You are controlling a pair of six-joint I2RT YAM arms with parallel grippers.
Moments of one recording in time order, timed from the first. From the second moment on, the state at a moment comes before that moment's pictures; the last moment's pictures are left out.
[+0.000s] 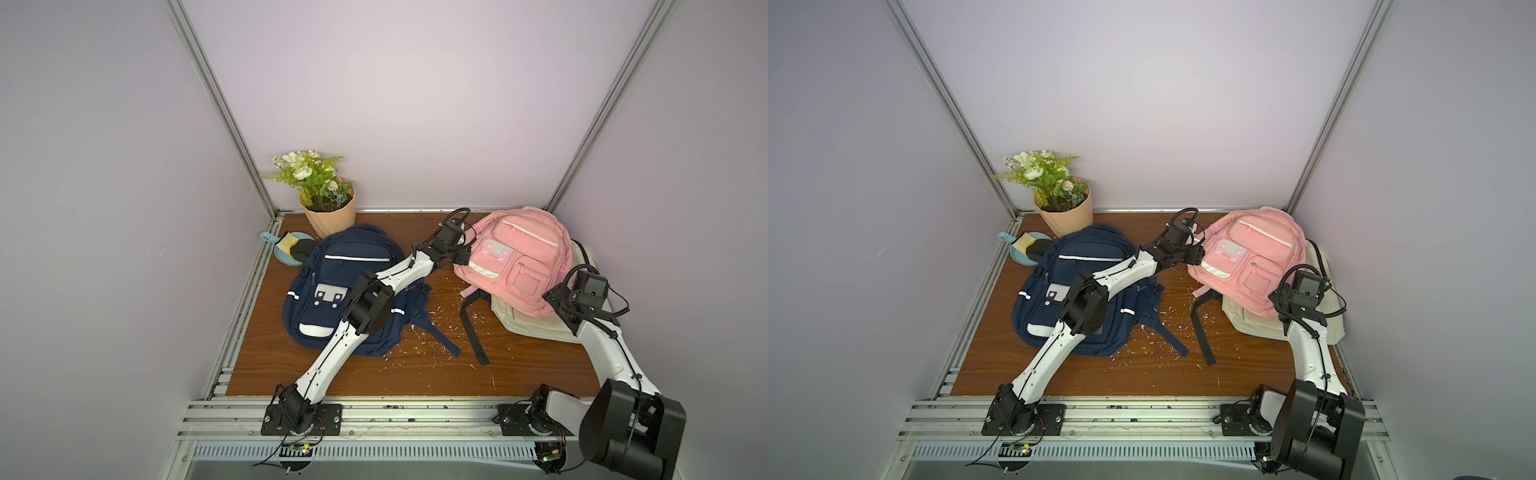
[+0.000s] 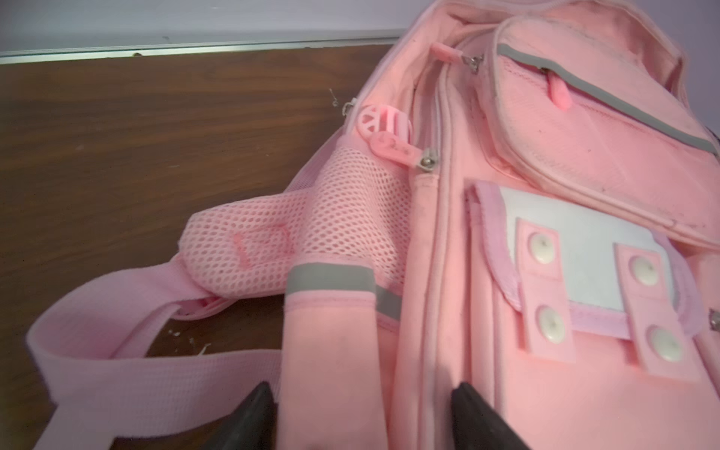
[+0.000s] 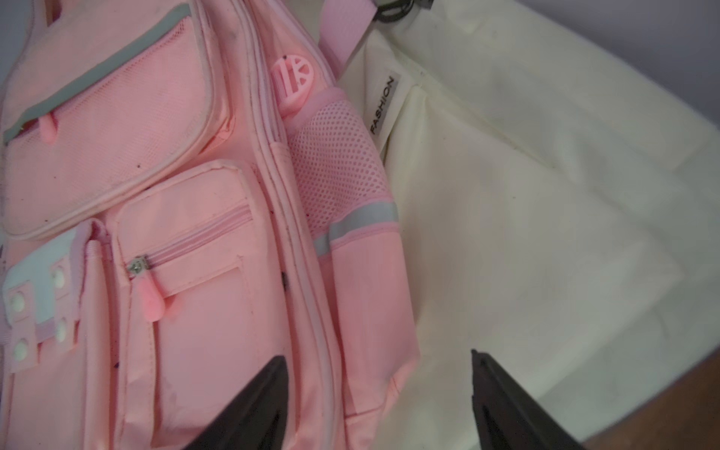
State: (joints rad) left arm -0.75 2.63 2.31 -0.30 0.04 -0.35; right arm -0.33 1.16 0.65 -0.23 0.17 0.59
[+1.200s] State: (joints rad) left arm -0.91 1.37 0.87 -0.01 -0.36 -0.44; right arm 0.22 0.96 0.67 -0.34 0.14 0.49
